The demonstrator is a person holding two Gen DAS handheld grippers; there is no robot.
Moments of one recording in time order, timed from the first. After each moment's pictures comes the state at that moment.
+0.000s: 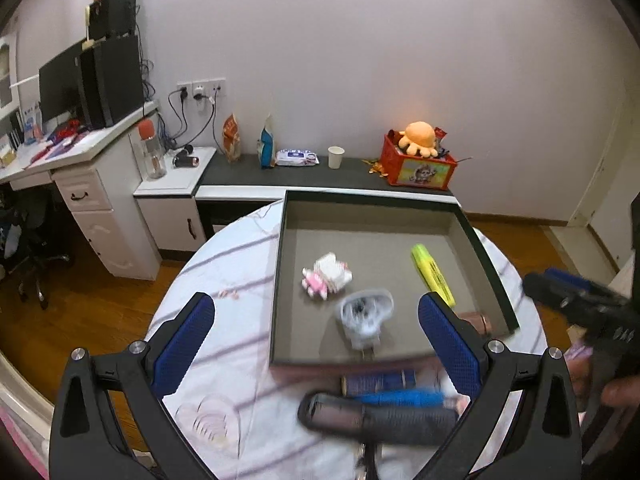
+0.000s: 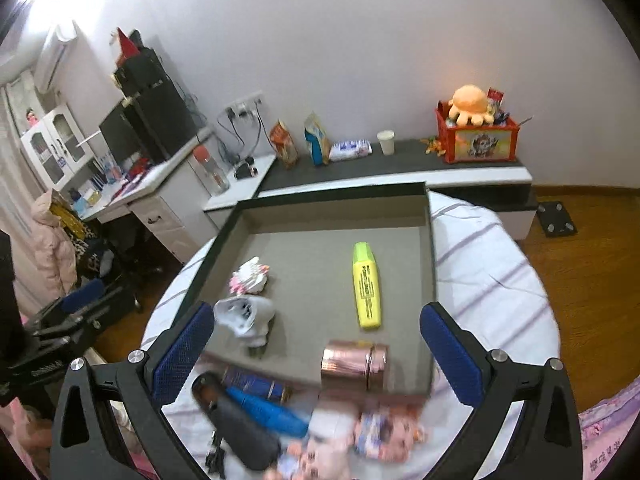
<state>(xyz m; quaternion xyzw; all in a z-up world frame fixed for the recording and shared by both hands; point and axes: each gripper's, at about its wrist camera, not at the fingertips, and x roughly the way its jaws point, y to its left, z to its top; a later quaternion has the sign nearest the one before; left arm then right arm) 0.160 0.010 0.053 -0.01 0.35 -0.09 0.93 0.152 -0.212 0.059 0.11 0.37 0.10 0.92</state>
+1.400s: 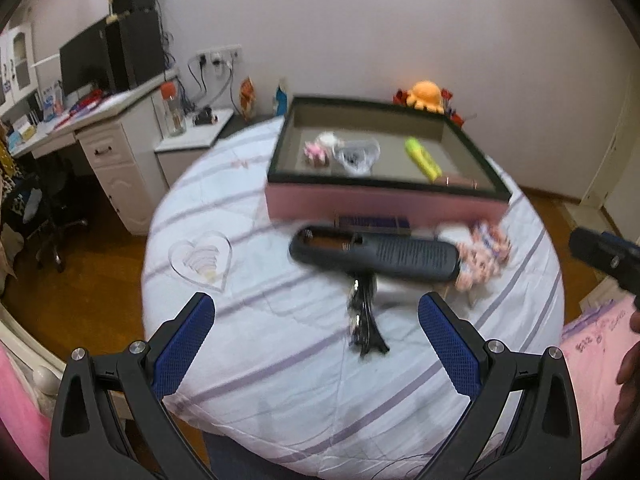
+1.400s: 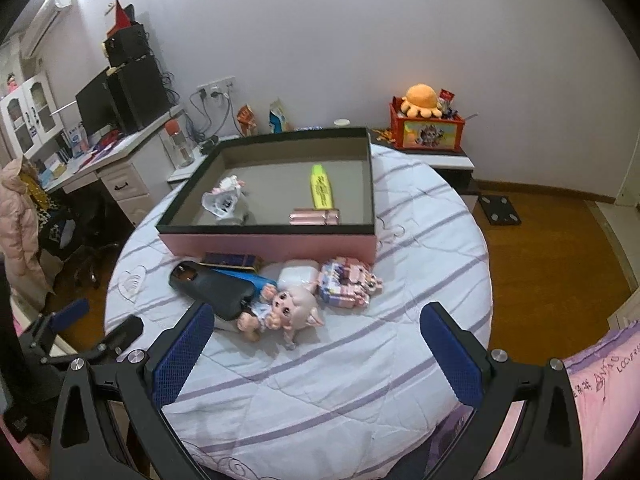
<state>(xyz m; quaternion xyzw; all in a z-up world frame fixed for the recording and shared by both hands) 0.043 -0.006 -0.024 0.00 0.40 -0.06 0.91 0.024 -0.201 0.028 0.05 0.39 0.01 0.92</state>
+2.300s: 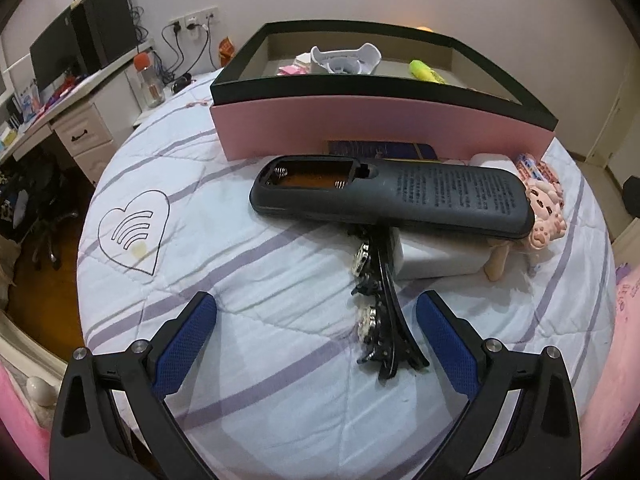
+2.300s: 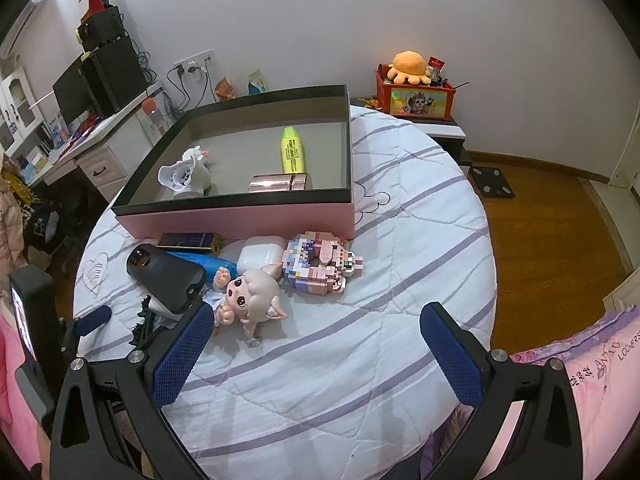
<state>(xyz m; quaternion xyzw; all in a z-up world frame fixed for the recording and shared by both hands) 0.087 -0.024 -0.095 0.04 0.46 -0.07 0.89 0.054 -0.218 -0.008 0.06 0.44 -0.01 0.90</state>
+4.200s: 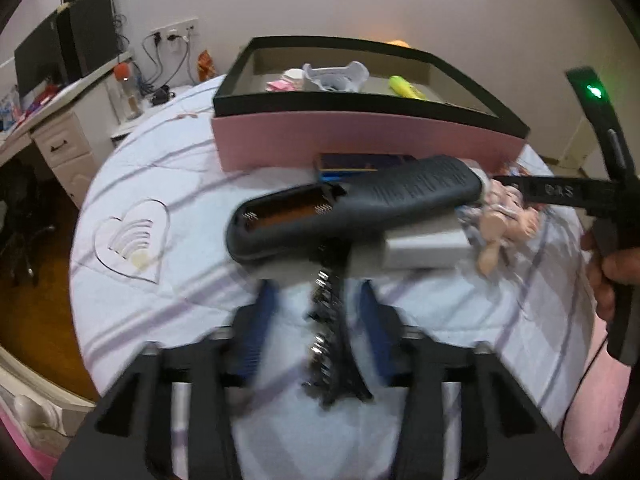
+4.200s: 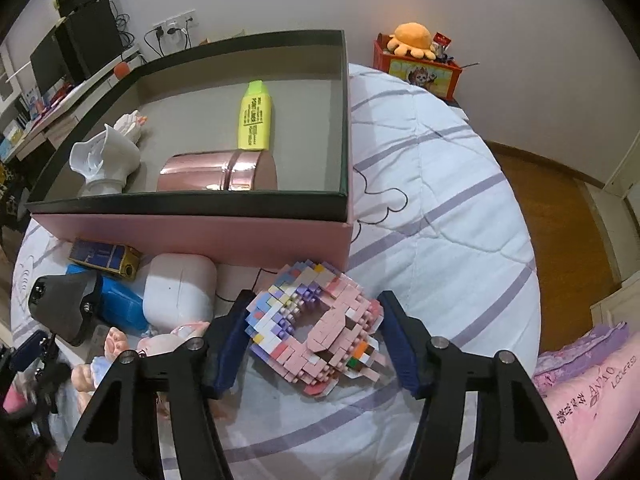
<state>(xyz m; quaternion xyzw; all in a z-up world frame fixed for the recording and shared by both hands) 0.084 -0.009 -0.088 0.02 0.44 -0.12 0.89 0.135 -0.227 -0.070 0.02 0.49 -0.02 0.87</state>
